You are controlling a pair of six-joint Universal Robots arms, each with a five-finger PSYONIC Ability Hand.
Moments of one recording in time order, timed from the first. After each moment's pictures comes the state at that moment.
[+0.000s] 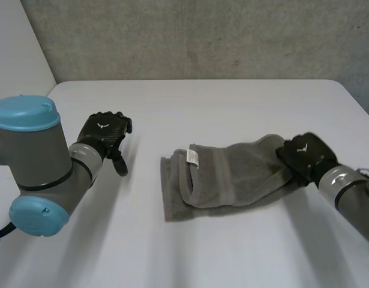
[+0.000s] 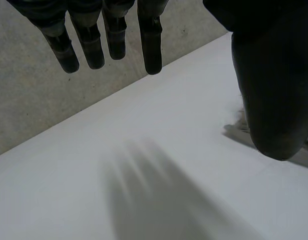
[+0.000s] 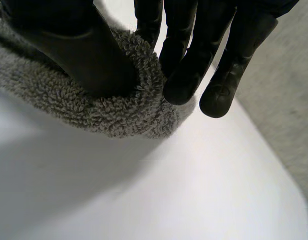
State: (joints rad) left arm 4.28 -2.02 -1.47 3.22 -1.59 3.33; right arm 1.75 -1.25 1.75 -0.16 1.28 2.40; left_hand 0.25 0.25 0.25 0.25 0.07; right_hand 1.30 1.26 1.34 1.34 1.15
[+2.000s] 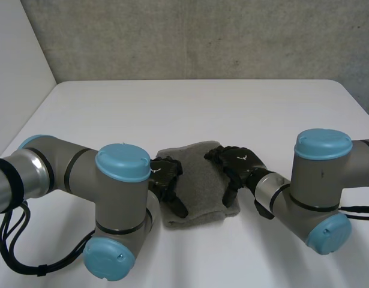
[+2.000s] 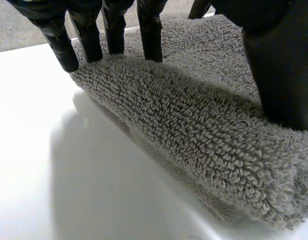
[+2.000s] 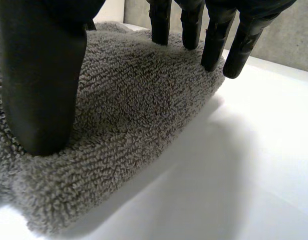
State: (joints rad) left arm 3.98 -2.27 -1.36 3.17 -1.76 3.00; right arm 2.04 -0.95 1.50 -0.15 1.29 3.07; left_hand 0.21 0.22 0.21 0.25 0.05; right_hand 0.23 0.25 0.25 0.26 0.07
